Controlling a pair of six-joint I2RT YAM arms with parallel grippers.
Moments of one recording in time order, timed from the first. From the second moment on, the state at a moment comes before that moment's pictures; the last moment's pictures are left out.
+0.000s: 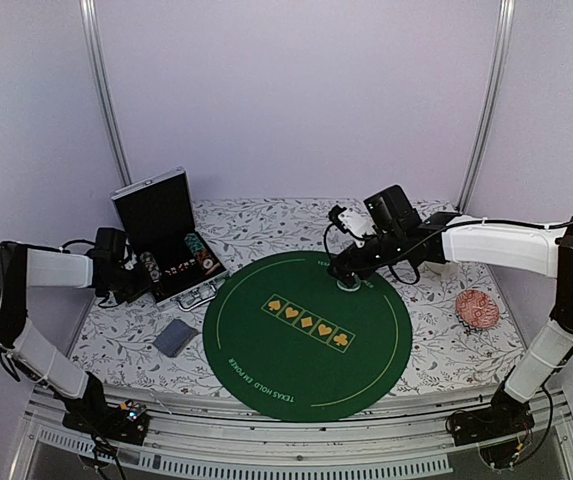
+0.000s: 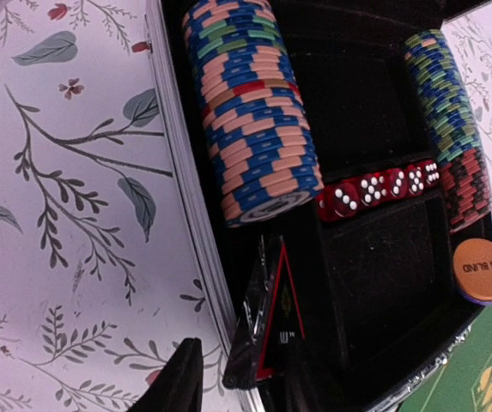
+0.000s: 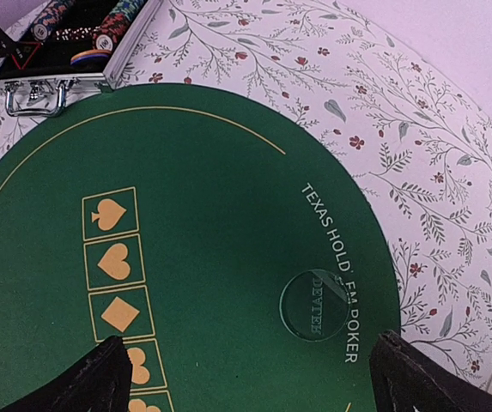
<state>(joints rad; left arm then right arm) -0.03 1.50 0.68 -0.12 0.04 -0.53 0.71 1.66 1.21 -0.31 -0.01 -0.08</state>
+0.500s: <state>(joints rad) -0.03 1.45 0.68 -0.11 0.03 -0.51 0.71 1.66 1.19 -0.31 -0.01 -0.08</state>
